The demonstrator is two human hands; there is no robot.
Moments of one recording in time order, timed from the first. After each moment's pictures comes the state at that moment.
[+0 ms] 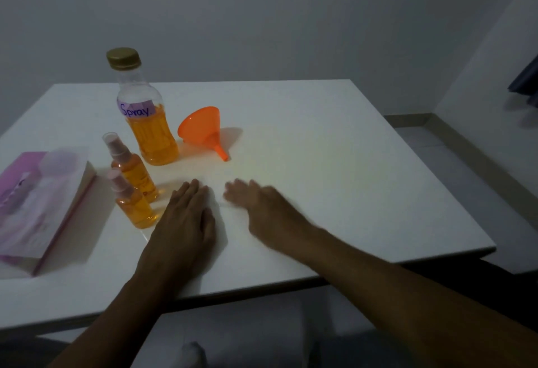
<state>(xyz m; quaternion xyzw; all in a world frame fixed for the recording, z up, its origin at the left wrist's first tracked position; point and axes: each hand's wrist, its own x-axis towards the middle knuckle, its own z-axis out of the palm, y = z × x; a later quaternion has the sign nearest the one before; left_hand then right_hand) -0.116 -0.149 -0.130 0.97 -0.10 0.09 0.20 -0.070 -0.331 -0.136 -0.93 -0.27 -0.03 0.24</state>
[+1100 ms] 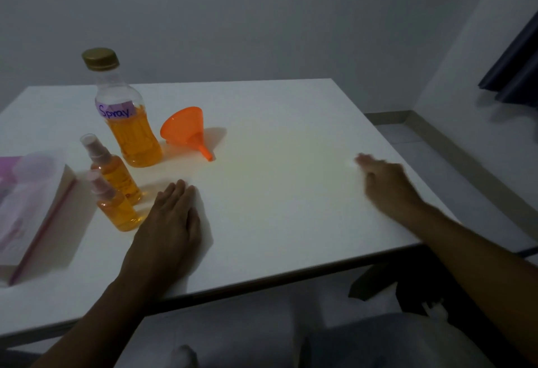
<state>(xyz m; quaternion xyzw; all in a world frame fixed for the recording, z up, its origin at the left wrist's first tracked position) -0.114 -0.146 -0.136 0.97 -0.11 0.10 0.18 -0.073 -0.549 -0.111 -0.98 0.05 -0.10 0.17</state>
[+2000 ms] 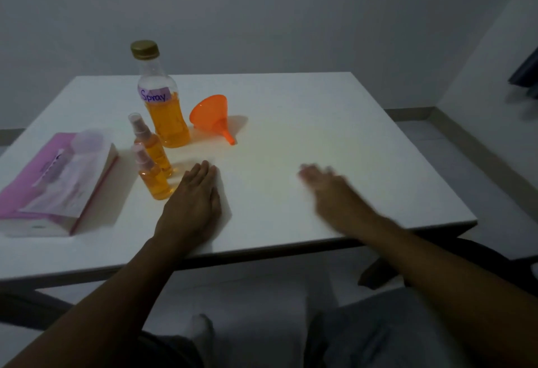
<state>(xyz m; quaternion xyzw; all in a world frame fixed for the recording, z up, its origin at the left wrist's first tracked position) -0.122 -0.143 -0.129 0.97 -0.13 0.10 0.16 -0.111 -0.436 -0.119 -0.98 -0.15 -0.01 0.11</state>
